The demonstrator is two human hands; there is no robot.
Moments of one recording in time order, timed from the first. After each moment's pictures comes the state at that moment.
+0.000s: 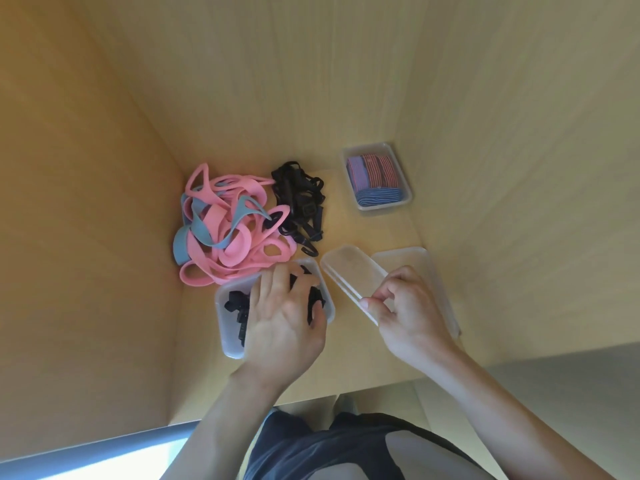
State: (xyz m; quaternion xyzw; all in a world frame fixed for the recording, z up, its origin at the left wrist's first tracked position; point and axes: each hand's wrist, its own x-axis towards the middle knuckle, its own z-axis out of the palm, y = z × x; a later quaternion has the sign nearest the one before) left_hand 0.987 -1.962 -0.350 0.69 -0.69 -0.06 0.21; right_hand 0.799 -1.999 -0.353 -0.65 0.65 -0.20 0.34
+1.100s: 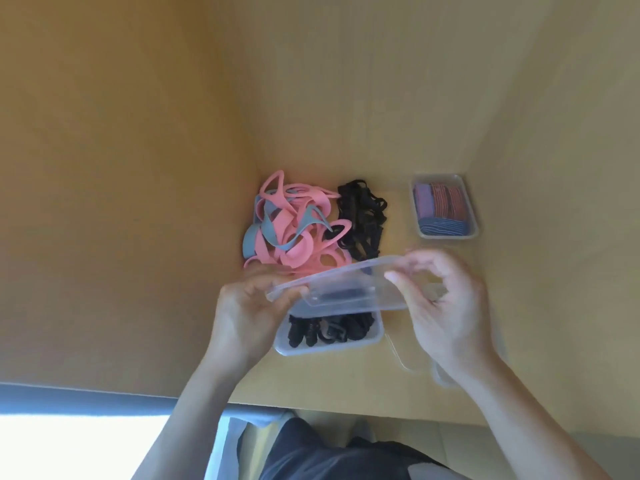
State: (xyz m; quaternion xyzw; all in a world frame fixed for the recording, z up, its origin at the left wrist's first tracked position) left_hand 1.062 -1.937 -0.292 0.71 -0.48 -0.25 0.46; right_hand 0.836 -2.021 -0.300 -0.72 0.44 -0.46 0.27
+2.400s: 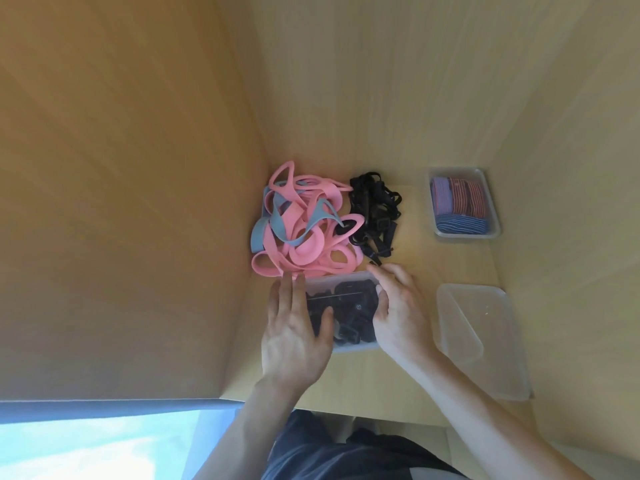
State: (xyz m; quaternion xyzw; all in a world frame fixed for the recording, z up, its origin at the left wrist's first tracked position) left_hand 1.036 -1.940 -0.389 0.82 -0.51 -0.12 0.23; right_hand 0.885 -2.035 -0.397 -0.77 0.49 -0.30 0.27
